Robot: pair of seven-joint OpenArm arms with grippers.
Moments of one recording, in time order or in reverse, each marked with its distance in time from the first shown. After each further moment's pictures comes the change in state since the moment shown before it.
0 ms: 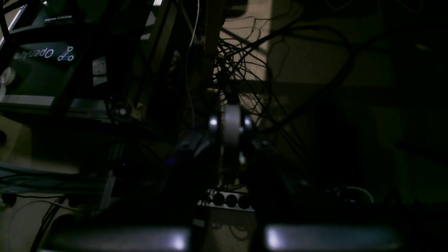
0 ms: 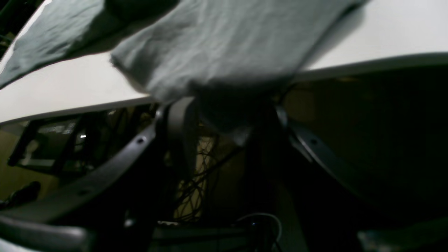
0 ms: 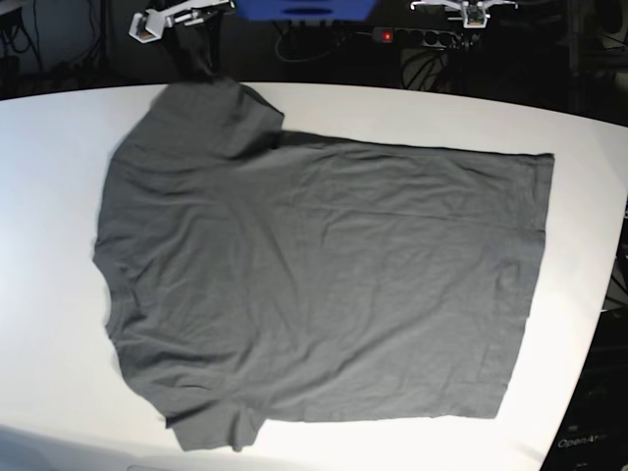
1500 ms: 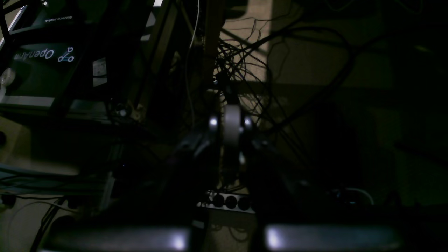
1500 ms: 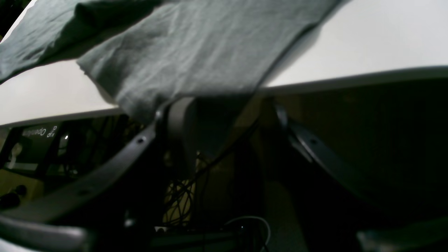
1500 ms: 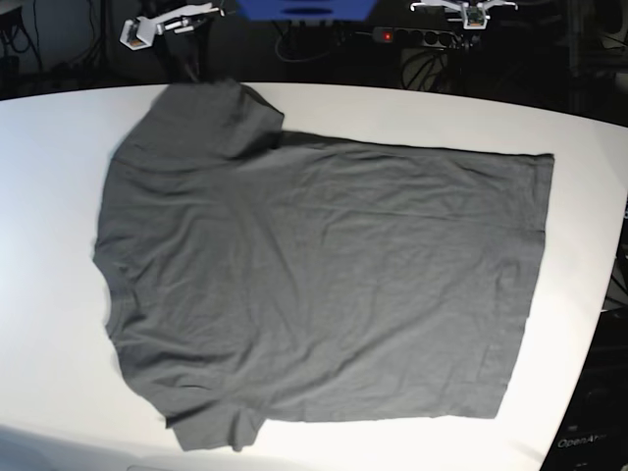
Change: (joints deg) left arm -0.1 0.0 0.0 0.0 0.0 0.0 0.0; right arm 1.3 0.3 2.6 -0.6 -0.2 0.0 -0.9
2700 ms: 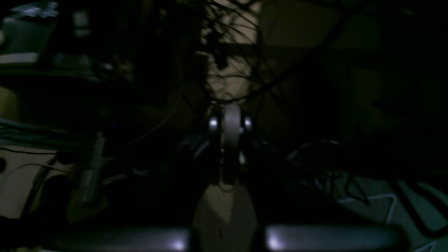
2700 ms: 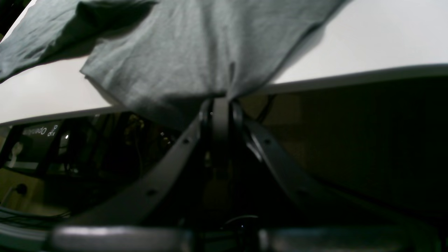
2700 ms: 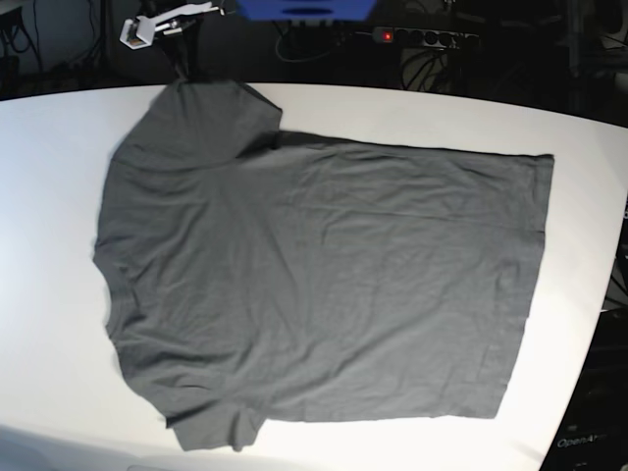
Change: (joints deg) left arm 7.8 2.4 -0.1 0.1 0.6 -0.5 -0.2; right arm -0.2 0.0 0.3 0.0 -0.2 0.2 0.0
